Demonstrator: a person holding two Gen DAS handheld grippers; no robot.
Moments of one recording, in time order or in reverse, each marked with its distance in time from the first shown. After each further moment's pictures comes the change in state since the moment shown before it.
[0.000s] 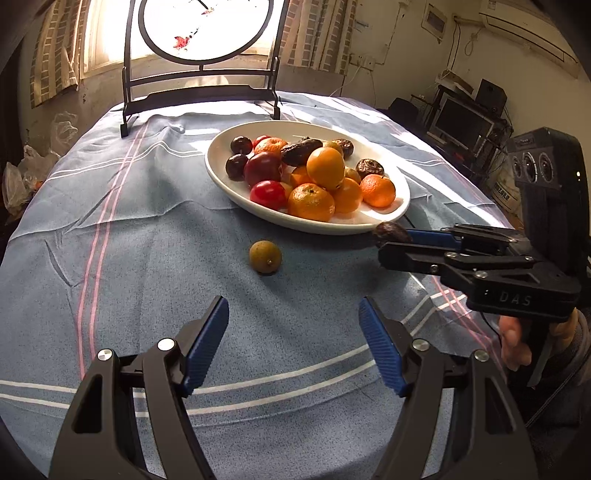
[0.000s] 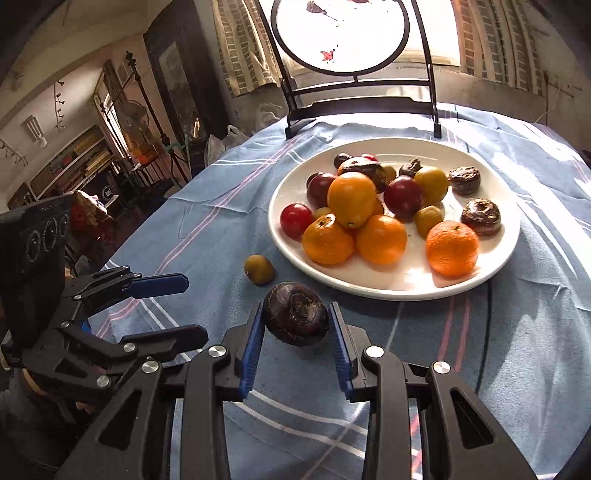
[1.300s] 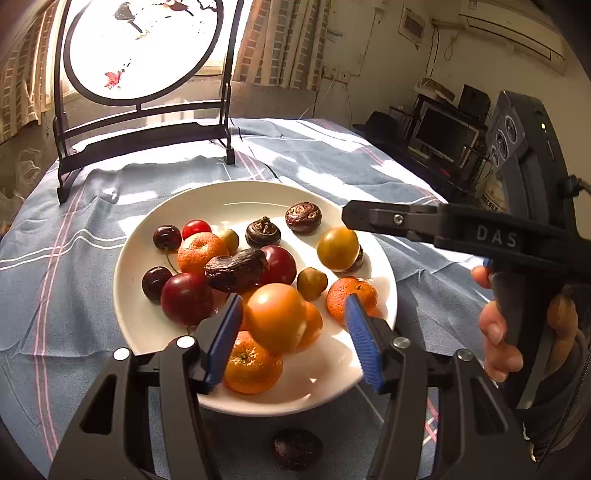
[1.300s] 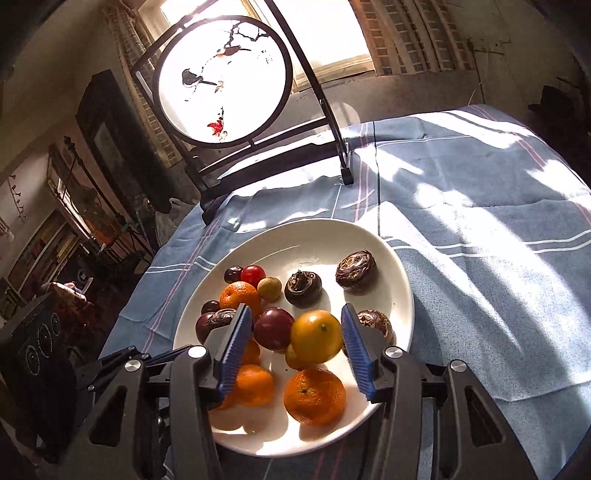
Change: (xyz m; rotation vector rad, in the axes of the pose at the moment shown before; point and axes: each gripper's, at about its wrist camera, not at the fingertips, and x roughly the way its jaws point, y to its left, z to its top) left arm 0.062 -0.036 0.099 0.052 -0.077 -0.068; right arm 0.004 -0.098 0.087 0.230 -0.116 -0.085
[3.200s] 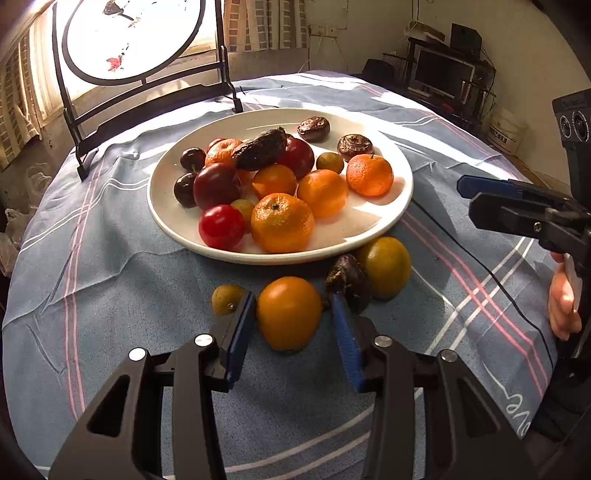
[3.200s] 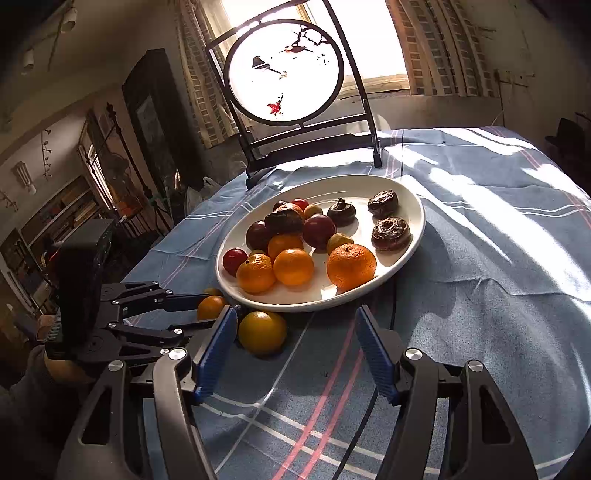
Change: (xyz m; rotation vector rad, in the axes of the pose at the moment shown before) left arm -0.016 0.006 -0.070 0.167 0.165 0.082; right arm -0.056 0.024 -0.100 -0.118 -0.028 0.071
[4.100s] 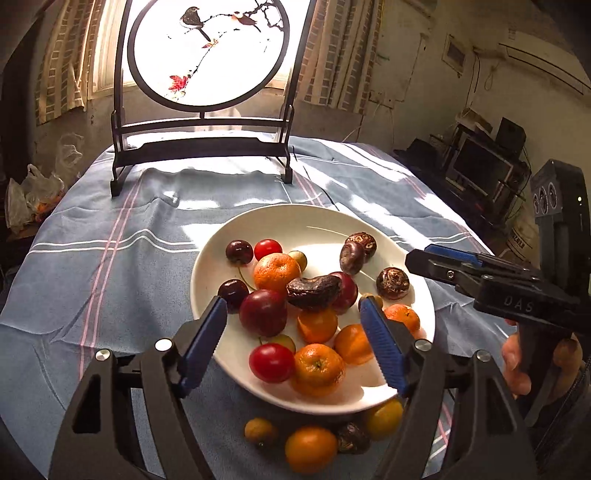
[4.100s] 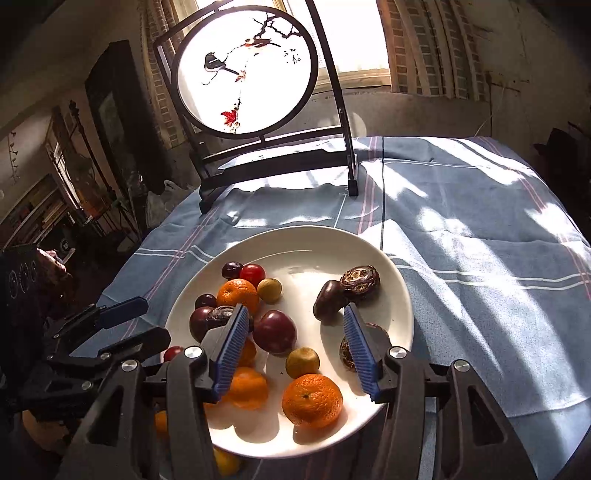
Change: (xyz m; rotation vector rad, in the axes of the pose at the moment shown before) left arm -0.025 0.046 0.067 -0.281 -0.196 0.016; right arm 0.055 -0.015 0.095 0.007 0.059 -0.129
